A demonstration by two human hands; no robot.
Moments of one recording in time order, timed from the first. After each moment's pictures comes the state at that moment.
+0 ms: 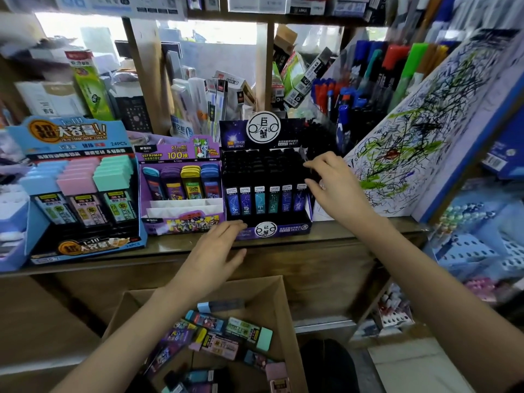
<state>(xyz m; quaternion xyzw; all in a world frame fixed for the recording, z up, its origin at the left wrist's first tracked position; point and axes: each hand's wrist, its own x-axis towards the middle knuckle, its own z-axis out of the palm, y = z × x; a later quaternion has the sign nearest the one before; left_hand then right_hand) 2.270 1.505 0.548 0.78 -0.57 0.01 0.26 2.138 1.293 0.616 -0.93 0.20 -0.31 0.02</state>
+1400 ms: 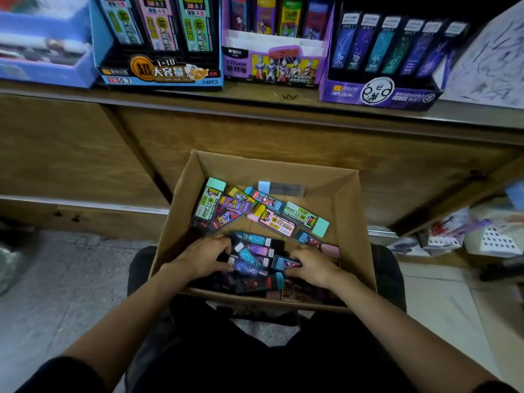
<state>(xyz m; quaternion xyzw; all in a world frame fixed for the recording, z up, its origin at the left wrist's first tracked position) 2.286 1.685 0.313 0.83 -0.47 -0.29 0.06 2.114 1.480 0.293 -0.91 0.20 0.22 0.30</state>
